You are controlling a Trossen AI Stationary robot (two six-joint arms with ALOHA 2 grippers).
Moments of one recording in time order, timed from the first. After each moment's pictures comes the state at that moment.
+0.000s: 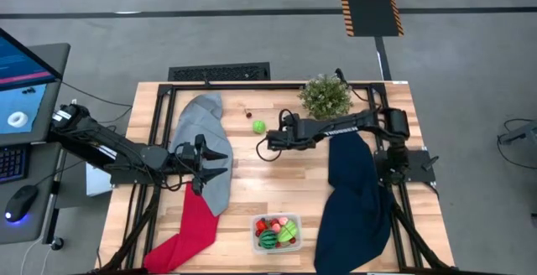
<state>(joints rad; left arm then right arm) -0.40 0.82 0.28 0.59 -0.46 -0.20 -0.05 1.97 1.43 -0.93 0.49 1.21</state>
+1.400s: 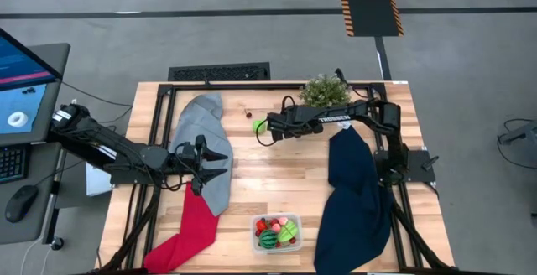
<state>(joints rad) -0.40 0.82 0.28 0.59 -0.45 -0.23 -0.21 2.03 1.43 -0.88 0.32 1.11</state>
